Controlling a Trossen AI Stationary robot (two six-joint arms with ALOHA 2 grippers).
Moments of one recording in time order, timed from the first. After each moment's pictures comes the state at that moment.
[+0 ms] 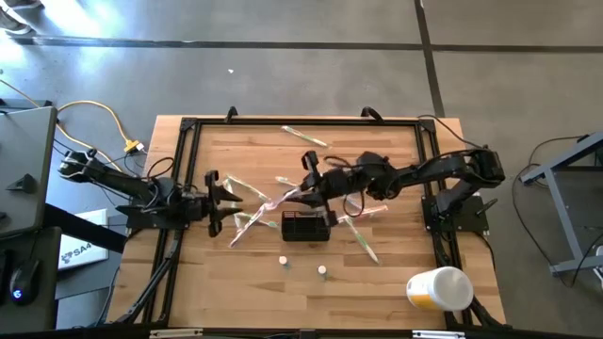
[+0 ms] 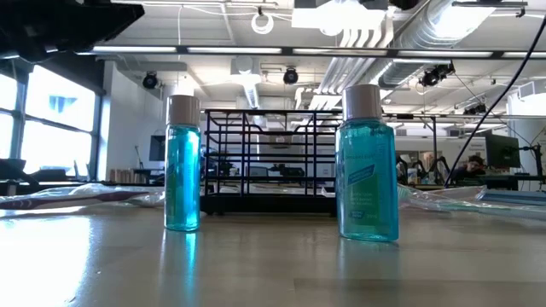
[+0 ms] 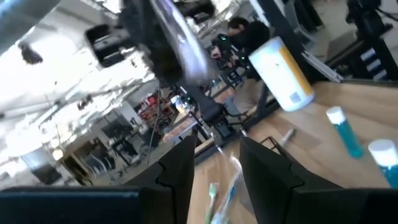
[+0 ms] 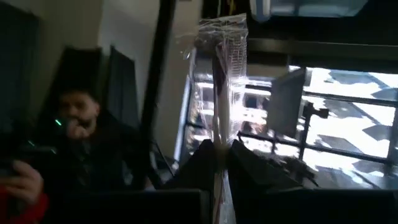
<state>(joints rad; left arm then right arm) -0.29 0.47 0.09 0.62 -0.19 0.71 0.02 1.65 1.11 0.96 -0.36 0.01</state>
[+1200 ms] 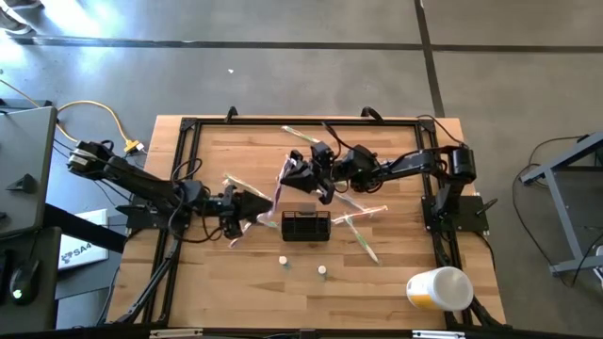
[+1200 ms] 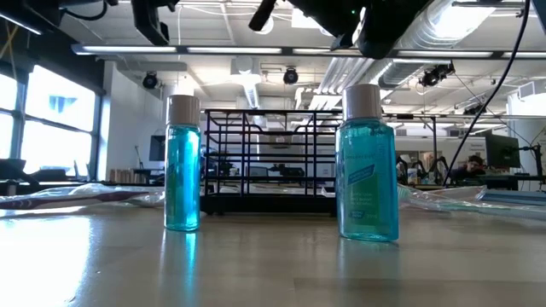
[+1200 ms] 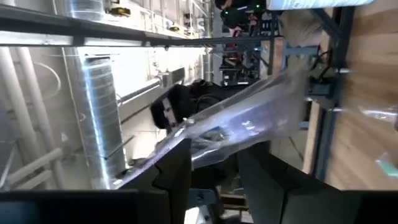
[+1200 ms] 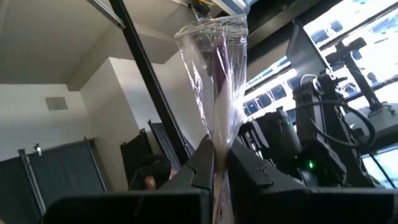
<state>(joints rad) -0.29 1.10 0.46 0.94 -0.24 1.67 -0.11 1.84 1.10 1.30 -0.45 0.74</state>
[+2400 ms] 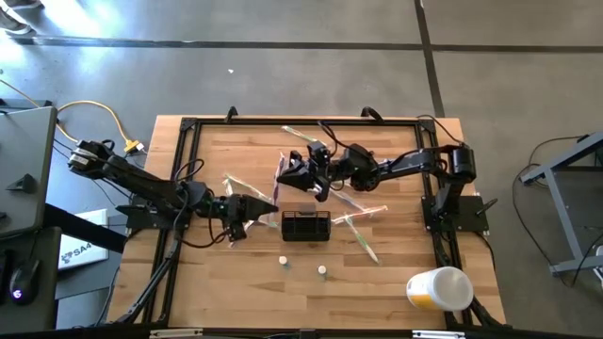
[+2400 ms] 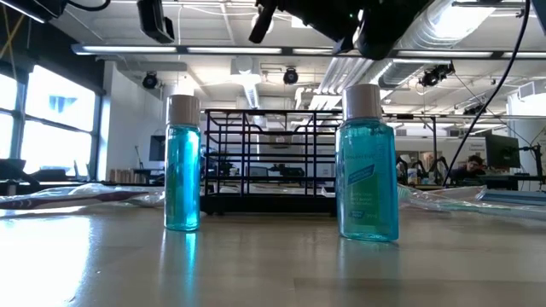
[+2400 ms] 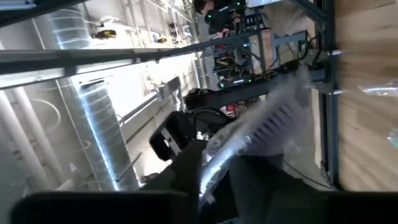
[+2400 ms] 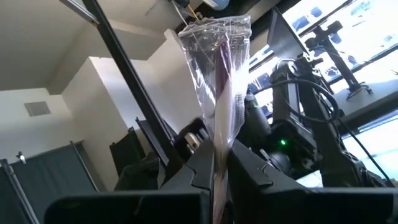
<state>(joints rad) -0.32 1.10 0.52 0.81 -0.25 1.83 -0.13 1.84 1.10 1.22 -0.42 0.77</state>
